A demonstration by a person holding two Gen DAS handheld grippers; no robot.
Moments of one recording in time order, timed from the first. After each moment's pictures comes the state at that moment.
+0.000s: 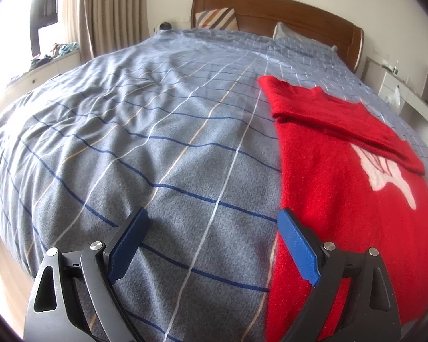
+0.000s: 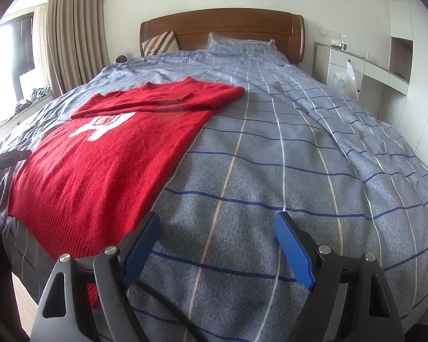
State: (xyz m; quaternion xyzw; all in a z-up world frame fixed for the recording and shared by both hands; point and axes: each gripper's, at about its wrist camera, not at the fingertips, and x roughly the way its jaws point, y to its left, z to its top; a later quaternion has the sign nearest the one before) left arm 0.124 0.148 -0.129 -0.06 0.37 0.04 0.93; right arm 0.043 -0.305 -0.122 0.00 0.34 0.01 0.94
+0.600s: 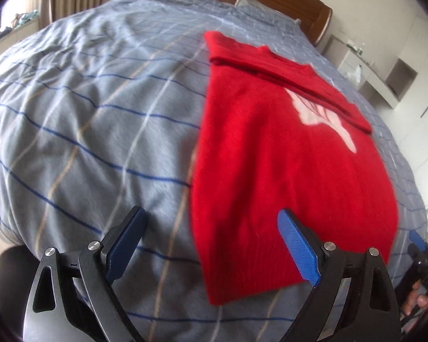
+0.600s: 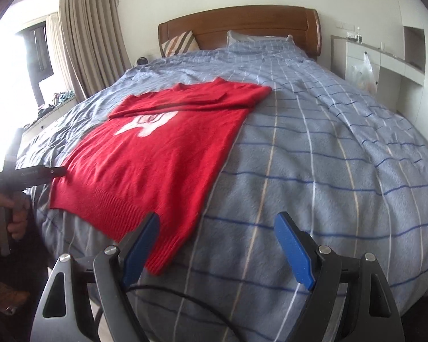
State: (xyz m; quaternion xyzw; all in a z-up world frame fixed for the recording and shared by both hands) left arm 0.075 0.118 -0.137 -0.10 0.46 -0.09 0.88; right arm -0.003 -0.282 -0.102 0.05 0.35 0.08 0.93
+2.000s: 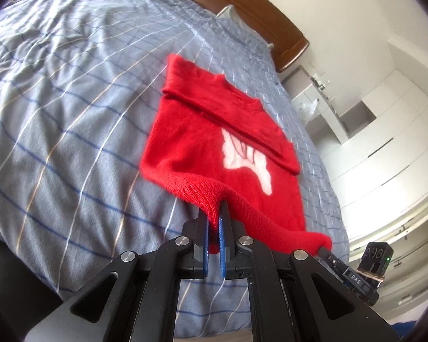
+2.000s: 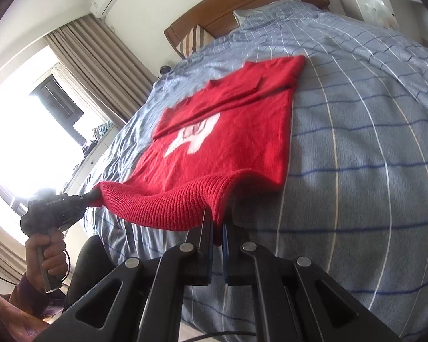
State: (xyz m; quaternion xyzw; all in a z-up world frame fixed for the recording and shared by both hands) left arm 0.088 0.134 -0.063 -0.25 0.43 -0.19 0.84; right arm 0.043 -0.290 -0.094 0.23 0.38 0.18 0.88
